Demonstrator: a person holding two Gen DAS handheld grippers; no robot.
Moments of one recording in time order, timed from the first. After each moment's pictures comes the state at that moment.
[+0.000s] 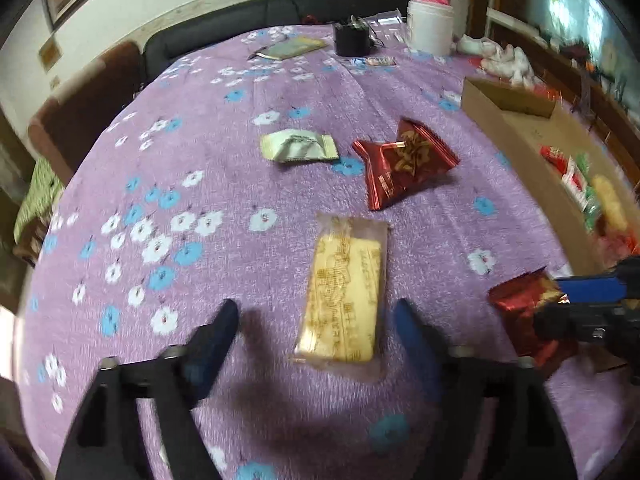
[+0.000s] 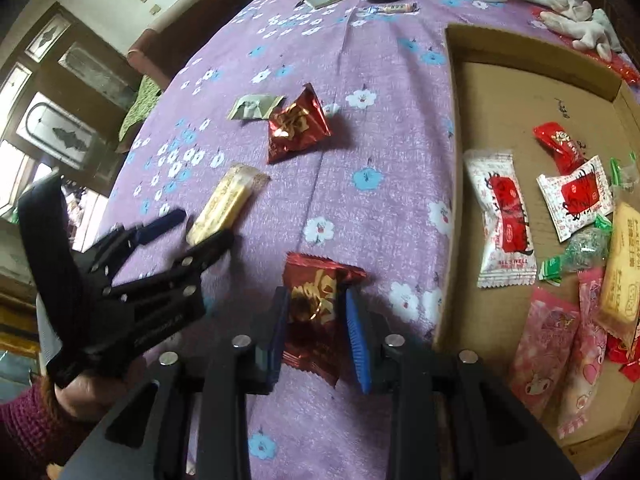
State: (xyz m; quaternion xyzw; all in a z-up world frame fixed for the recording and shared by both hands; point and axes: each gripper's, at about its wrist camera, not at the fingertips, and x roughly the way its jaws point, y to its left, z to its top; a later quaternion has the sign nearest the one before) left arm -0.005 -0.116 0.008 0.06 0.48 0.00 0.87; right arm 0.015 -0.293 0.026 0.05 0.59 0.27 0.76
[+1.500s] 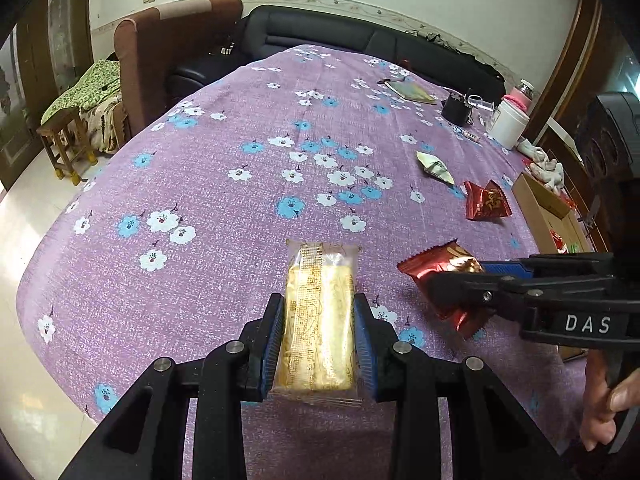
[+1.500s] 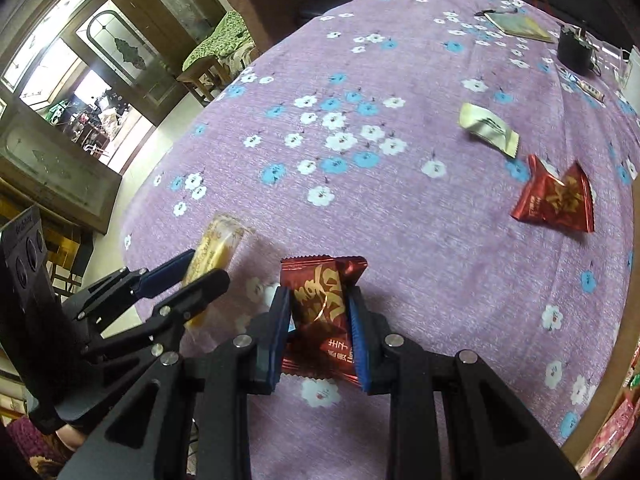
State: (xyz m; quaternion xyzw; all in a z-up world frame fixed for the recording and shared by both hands) left arm -0.122 0.014 0.041 -0.14 0.44 0.07 0.88; right arm -0.016 -0.111 0.047 -0.06 0.56 0.38 0.73
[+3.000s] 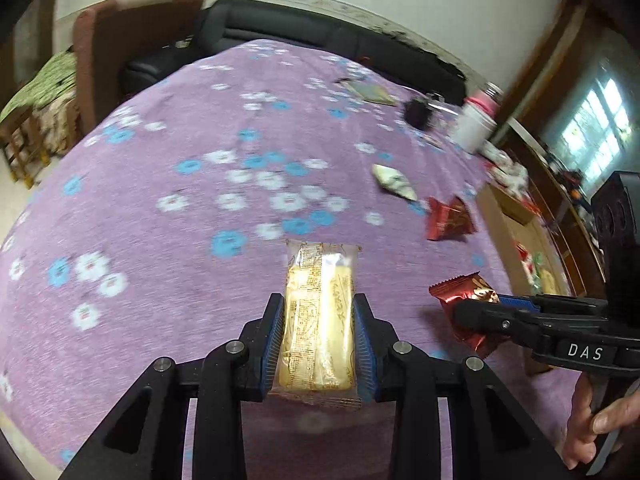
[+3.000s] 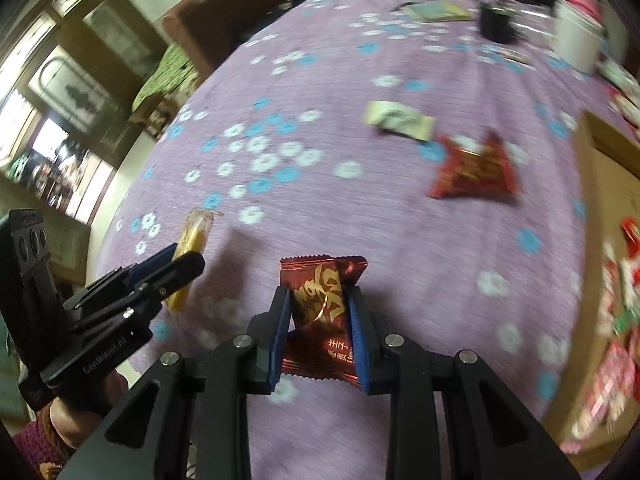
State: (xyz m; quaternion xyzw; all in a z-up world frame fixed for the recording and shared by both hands) left arm -0.075 0.004 0.042 -0.17 0.44 -0.03 0.88; right arm -0.008 -0.176 0.058 -0.01 0.57 0.27 0.78
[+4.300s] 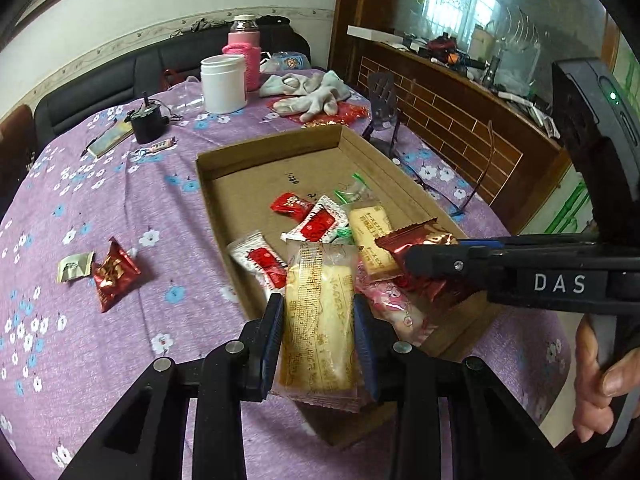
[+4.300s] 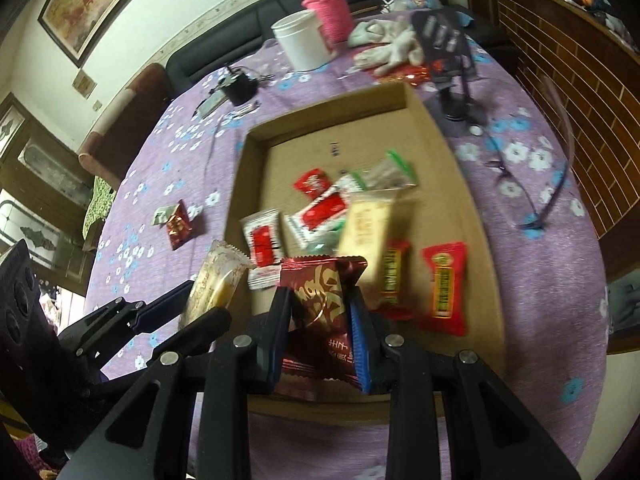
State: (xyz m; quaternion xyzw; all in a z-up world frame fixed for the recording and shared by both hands) left arm -0.030 -0.302 0.081 0.05 0.44 -0.21 0.87; right arm -0.007 -0.460 0.079 0.14 0.52 0.12 0.83
